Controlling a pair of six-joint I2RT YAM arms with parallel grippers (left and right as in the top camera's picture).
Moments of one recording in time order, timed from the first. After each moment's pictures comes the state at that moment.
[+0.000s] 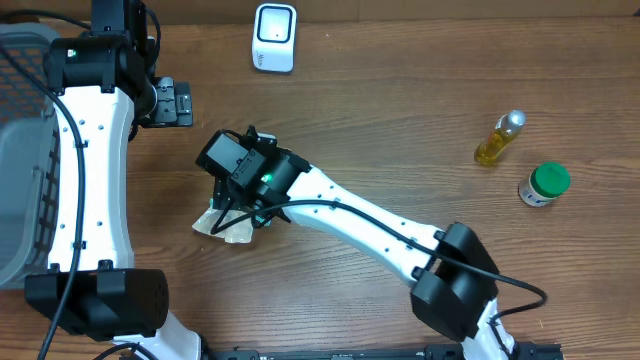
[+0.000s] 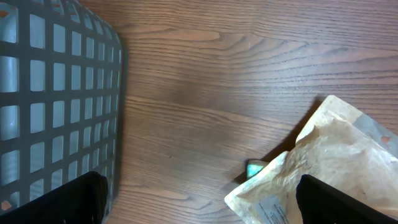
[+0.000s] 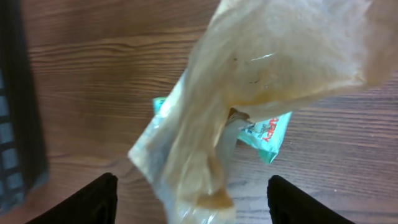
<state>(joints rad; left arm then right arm) 0.04 1.81 1.98 -1.42 -0.20 -0.07 0.99 2.11 1.89 -0.94 0.05 1.05</state>
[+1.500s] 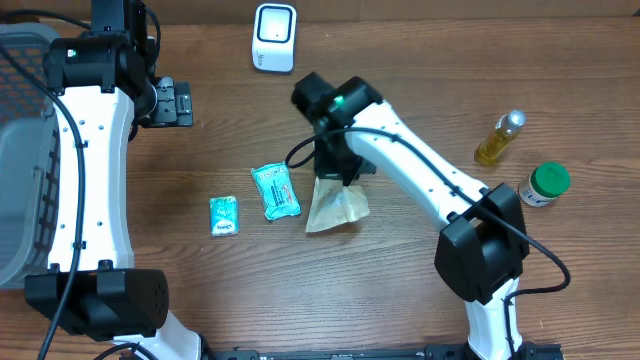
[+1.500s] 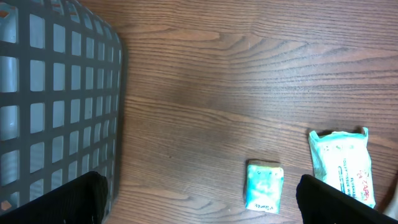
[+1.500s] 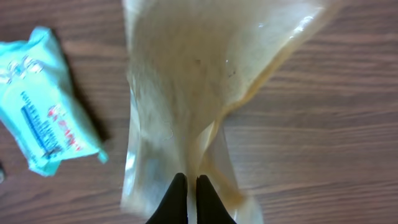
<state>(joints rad) 0.04 1.81 1.98 -1.42 -0.20 -0.07 0.63 2.11 1.92 -1.37 0.05 0.64</state>
